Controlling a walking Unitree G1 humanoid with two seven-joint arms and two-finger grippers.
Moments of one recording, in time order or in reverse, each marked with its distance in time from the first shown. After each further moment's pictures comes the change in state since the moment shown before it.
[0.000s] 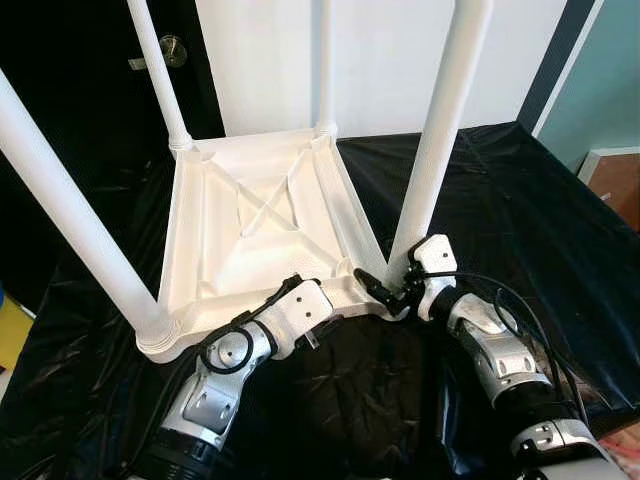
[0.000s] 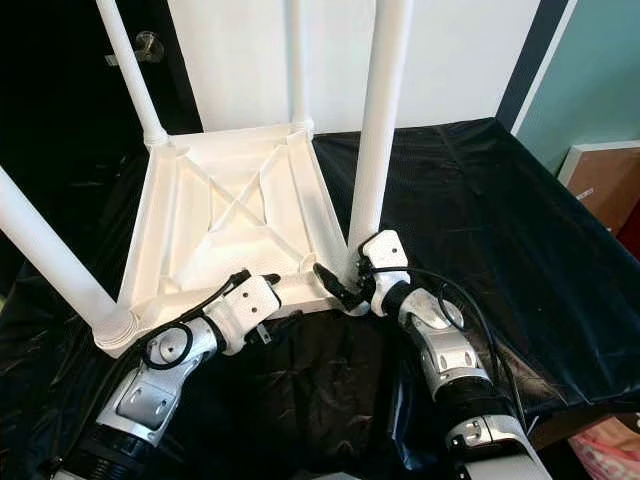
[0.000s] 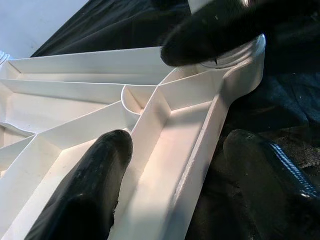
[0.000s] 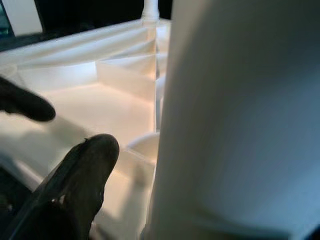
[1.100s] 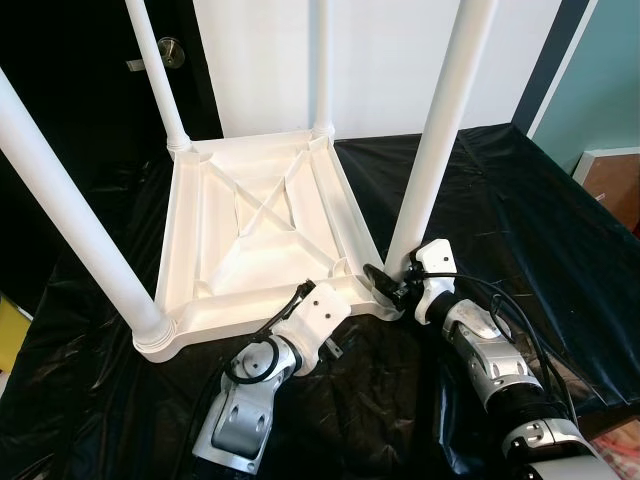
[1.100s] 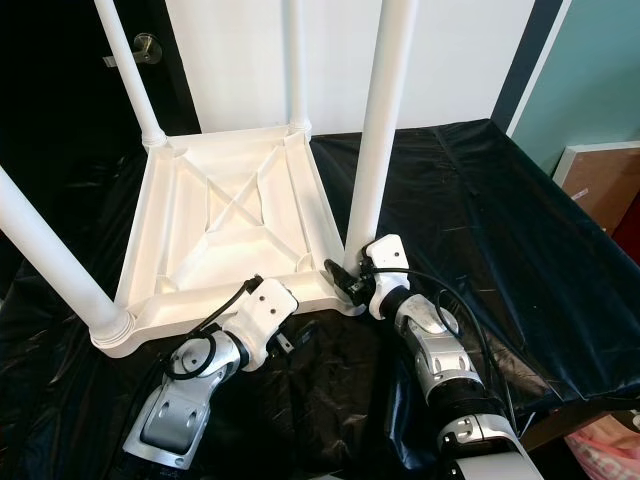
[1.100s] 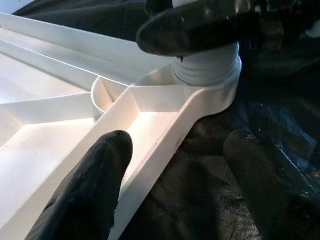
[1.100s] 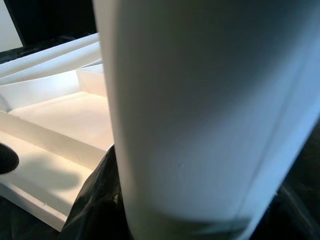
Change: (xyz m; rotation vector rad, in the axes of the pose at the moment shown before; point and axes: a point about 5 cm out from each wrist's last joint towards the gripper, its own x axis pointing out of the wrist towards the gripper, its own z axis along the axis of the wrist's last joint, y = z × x) left arm 0.002 -0.022 0.021 -0.244 0.075 0.055; right arm 0.004 0.000 -0.006 0.097 -0.038 -0.123
